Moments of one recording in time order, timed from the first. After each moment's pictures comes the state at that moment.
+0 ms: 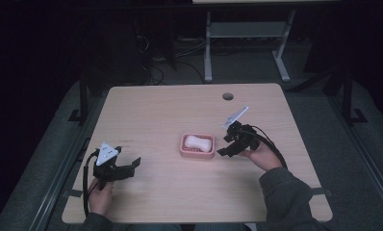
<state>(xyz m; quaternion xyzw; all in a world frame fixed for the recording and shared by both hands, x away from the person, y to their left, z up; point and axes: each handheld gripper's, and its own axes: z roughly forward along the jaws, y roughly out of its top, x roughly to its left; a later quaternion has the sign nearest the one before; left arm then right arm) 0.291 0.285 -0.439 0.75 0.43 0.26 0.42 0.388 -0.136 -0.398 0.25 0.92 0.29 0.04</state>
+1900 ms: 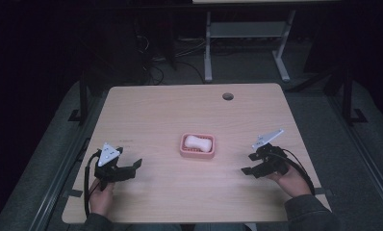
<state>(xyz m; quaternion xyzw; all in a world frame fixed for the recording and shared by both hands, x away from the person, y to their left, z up) 0.290 0.282 -0.441 0.76 0.42 0.26 0.42 0.324 -0.210 -0.423 0.31 0.90 0.31 0.04</state>
